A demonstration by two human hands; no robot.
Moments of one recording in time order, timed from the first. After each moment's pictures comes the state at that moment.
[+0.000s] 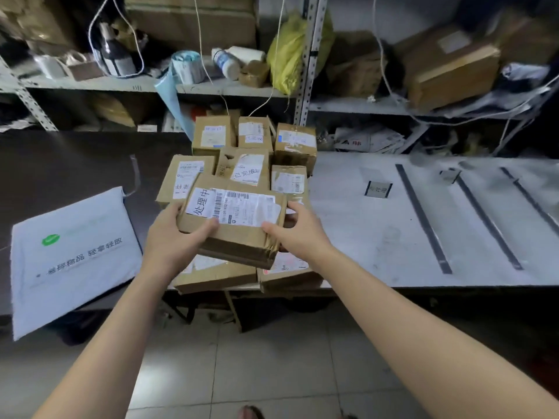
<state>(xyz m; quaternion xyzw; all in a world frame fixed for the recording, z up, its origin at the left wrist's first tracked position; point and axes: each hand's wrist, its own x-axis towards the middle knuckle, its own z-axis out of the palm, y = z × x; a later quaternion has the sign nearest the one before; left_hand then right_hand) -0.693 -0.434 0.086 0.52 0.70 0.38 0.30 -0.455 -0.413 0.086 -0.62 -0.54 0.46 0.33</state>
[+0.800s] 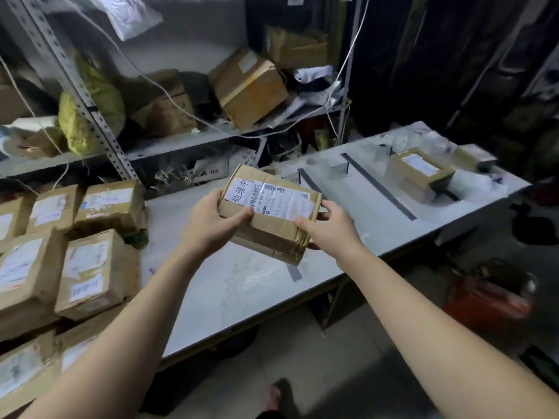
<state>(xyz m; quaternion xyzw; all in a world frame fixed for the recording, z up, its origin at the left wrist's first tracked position) -0.197 -0.366 0.133 0.75 0.51 0.29 0.32 0.016 -0.471 0.112 -0.71 -0.36 0.35 0.49</state>
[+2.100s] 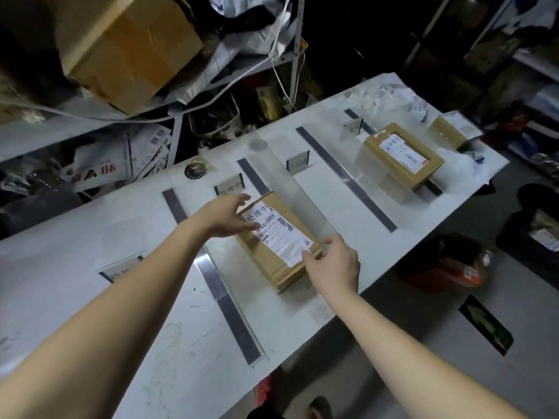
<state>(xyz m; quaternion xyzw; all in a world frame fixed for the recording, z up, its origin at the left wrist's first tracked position) 0.071 -0.100 -0.014 0.89 0.35 -0.11 0.28 0.185 -0.332 -0.005 -0.92 -0.21 0.23 0.26</state>
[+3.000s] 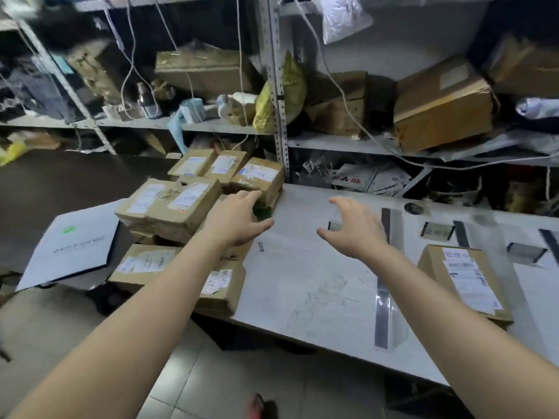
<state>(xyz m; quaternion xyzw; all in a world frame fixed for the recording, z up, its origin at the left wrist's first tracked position) -0.303 -0.341 0.157 0.68 0.73 0.05 0.04 -0.056 -0.298 0.124 -0.58 -0.78 0.15 0.15</state>
